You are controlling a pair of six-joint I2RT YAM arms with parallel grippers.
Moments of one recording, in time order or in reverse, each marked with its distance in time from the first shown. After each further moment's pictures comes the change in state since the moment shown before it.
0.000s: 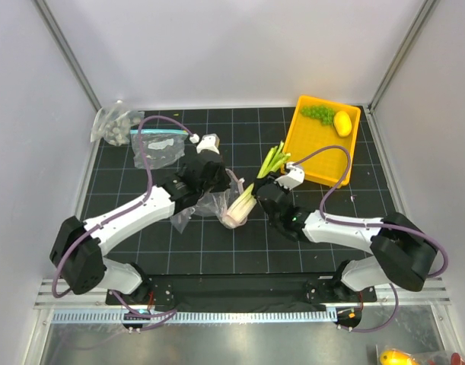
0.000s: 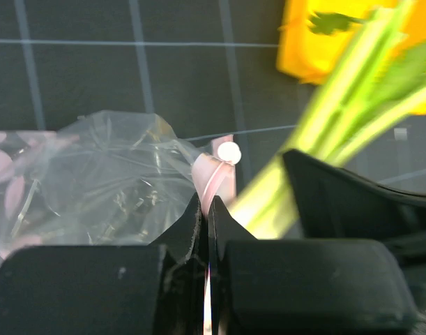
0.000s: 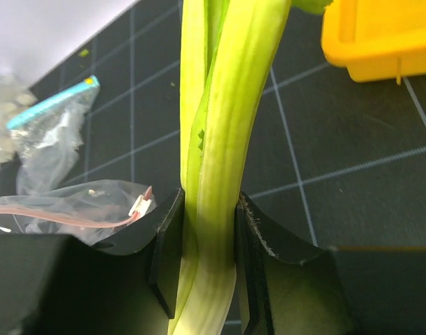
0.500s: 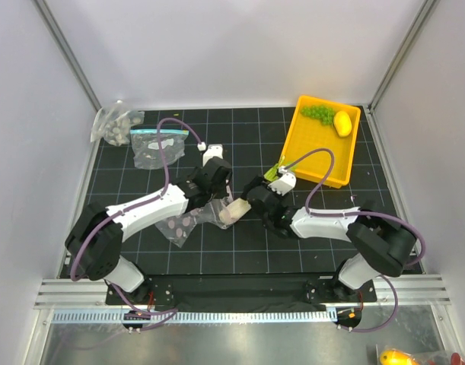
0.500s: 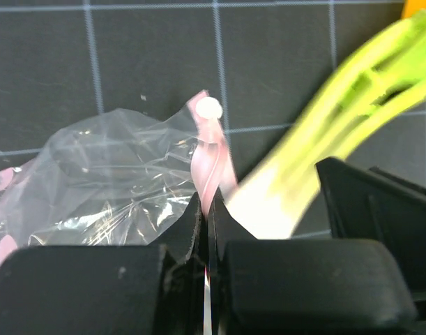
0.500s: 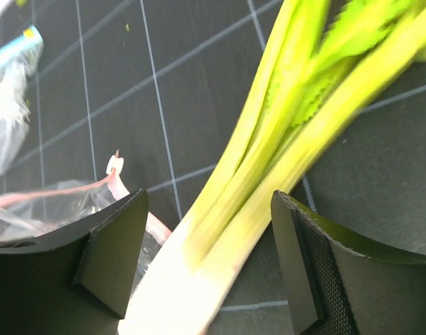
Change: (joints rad) left arm -0.006 0.150 -0.034 -0.026 -0.123 0.082; right arm 0.002 0.158 0.032 -0.077 -0.053 0.174
